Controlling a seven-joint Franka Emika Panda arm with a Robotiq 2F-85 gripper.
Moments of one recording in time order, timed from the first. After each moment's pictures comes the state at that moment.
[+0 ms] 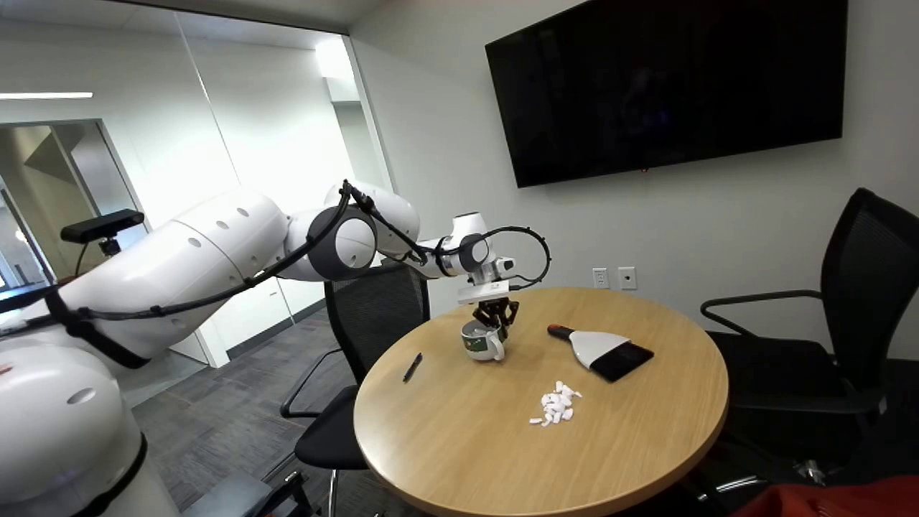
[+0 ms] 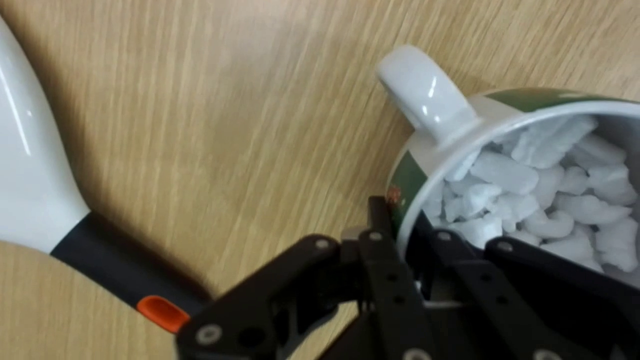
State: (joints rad) arm -0.02 1.21 0.02 -0.96 -0.11 2.22 -0.25
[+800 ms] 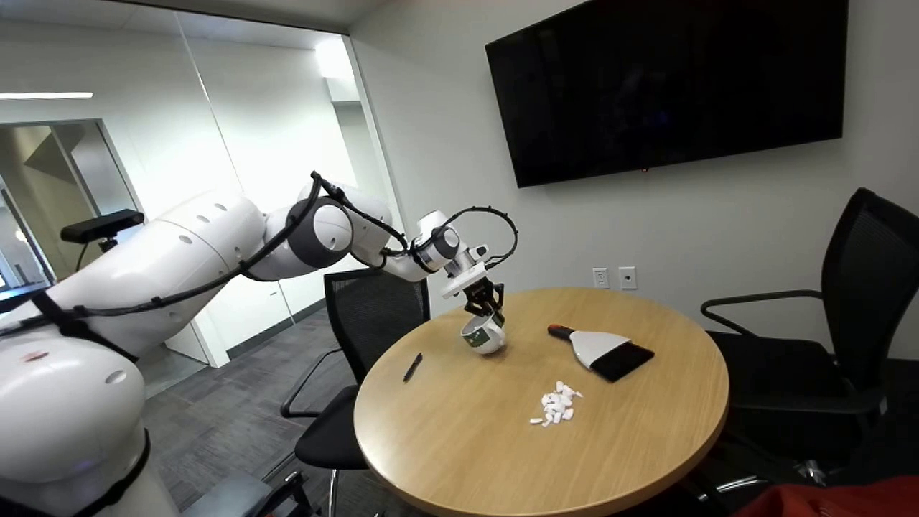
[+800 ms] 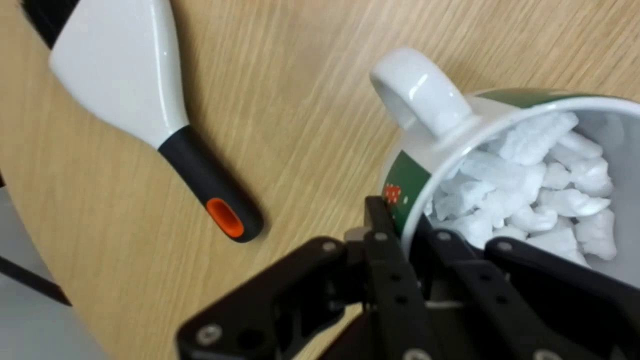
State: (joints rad) arm 0.17 1.18 -0.14 -0.97 -0.33 2.22 -0.10
